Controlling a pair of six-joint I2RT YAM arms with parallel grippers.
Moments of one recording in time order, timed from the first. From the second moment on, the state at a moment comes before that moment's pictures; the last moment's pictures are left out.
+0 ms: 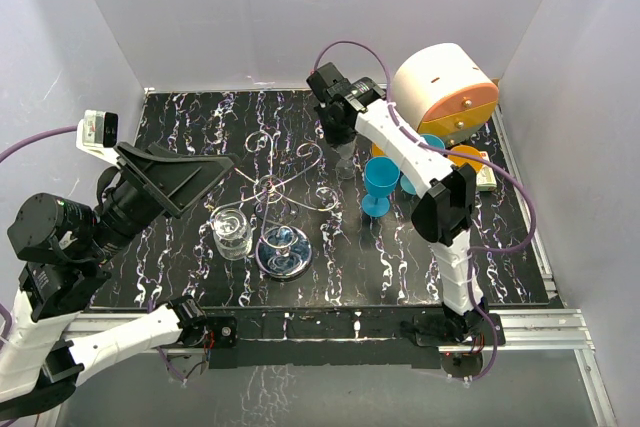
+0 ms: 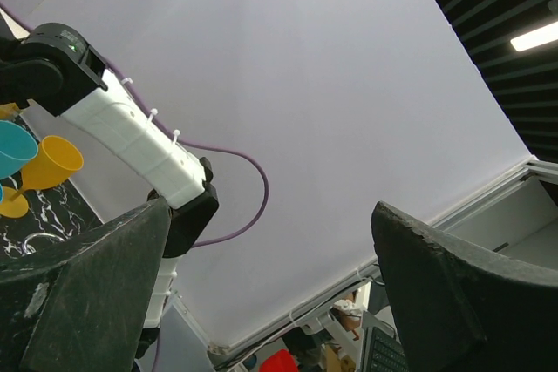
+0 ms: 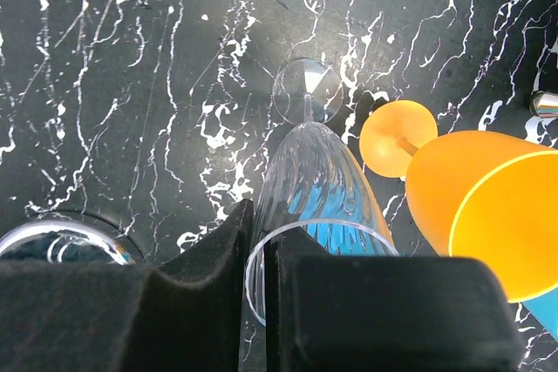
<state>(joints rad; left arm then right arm) -0.91 0.70 1.38 -0.34 -0.02 -1.00 0.63 2.12 2.26 -1.18 0.21 0.25</state>
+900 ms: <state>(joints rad) -0.91 0.69 1.39 -0.35 -0.02 -1.01 0.56 2.11 2.33 -1.19 0.14 0.26</state>
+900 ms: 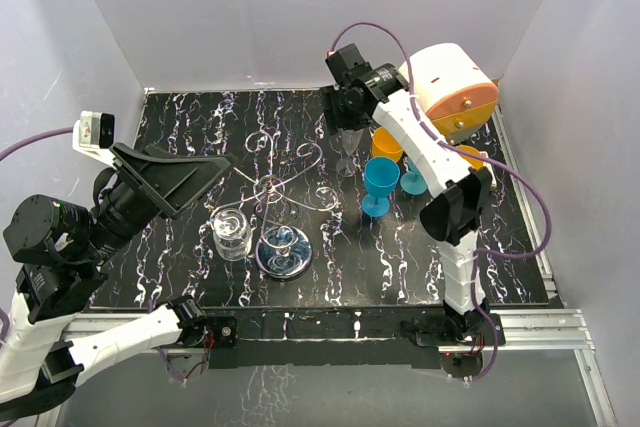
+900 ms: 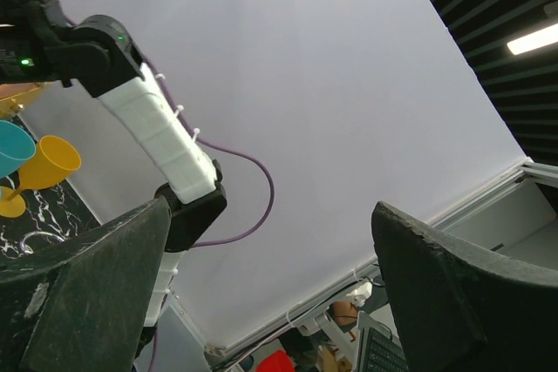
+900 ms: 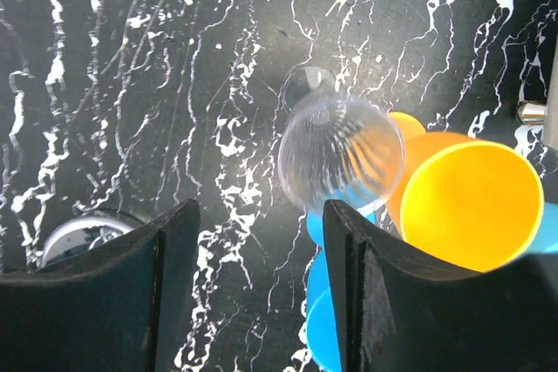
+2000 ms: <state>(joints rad) -0.91 0.70 1.49 -0.58 -0.22 -0.93 0.75 1.13 1.52 -0.49 -0.46 0.64</state>
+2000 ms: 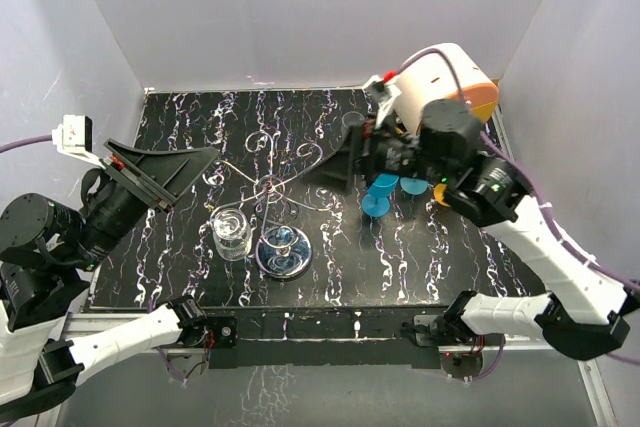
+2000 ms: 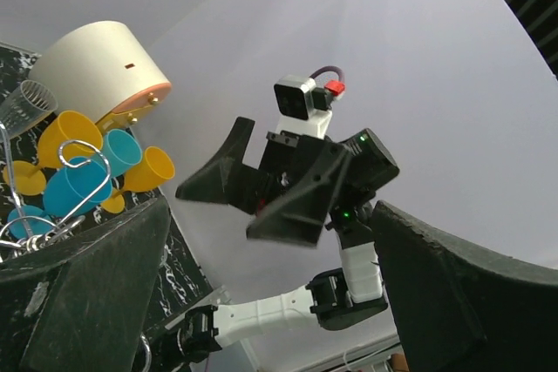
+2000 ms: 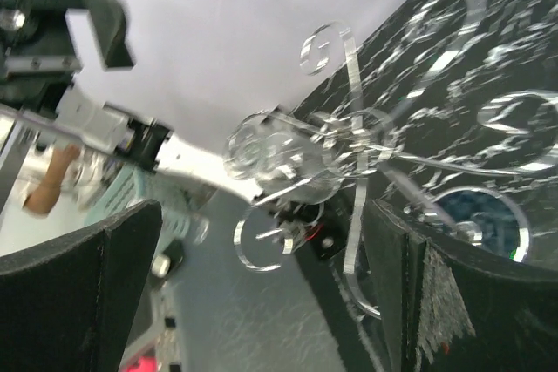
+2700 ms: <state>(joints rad) -0.91 0.65 1.49 -0.69 -0.35 -0.97 1.38 1.63 2.12 -0.88 0.17 0.32</state>
